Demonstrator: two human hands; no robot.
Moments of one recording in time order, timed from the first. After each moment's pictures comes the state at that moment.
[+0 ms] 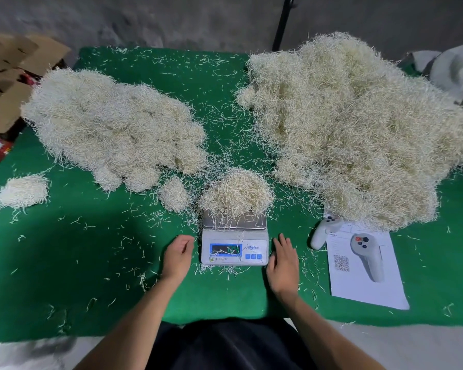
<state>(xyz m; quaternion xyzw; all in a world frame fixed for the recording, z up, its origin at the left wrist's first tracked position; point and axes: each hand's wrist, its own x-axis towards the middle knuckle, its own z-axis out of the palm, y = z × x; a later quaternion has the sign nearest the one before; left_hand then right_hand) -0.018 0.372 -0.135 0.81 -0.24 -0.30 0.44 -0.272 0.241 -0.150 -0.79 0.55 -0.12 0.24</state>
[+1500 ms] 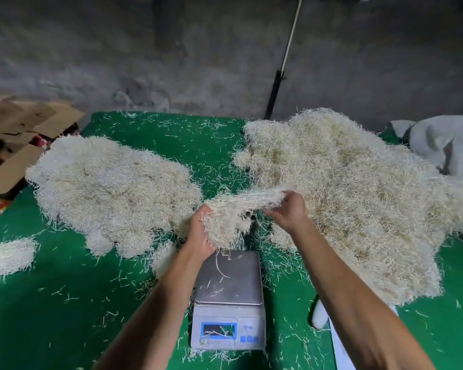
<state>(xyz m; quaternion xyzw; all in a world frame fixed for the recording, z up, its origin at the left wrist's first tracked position) 0.027 0.174 0.035 0.48 0.02 -0.54 0.69 -0.127 0.007 0.073 -0.25 0.43 -0.34 0.80</state>
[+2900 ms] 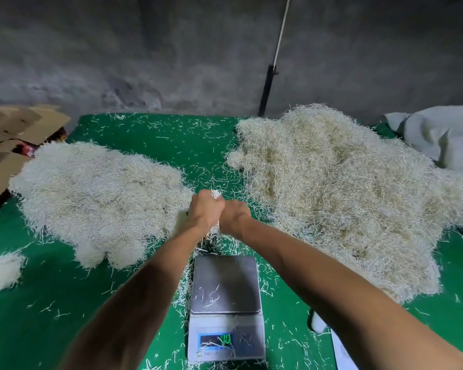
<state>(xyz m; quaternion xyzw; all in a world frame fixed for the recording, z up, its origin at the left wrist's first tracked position) 0.050 0.102 0.055 0.82 -0.35 -0.23 0.39 -0.027 0.046 0.052 -0.94 0.33 0.12 0.01</state>
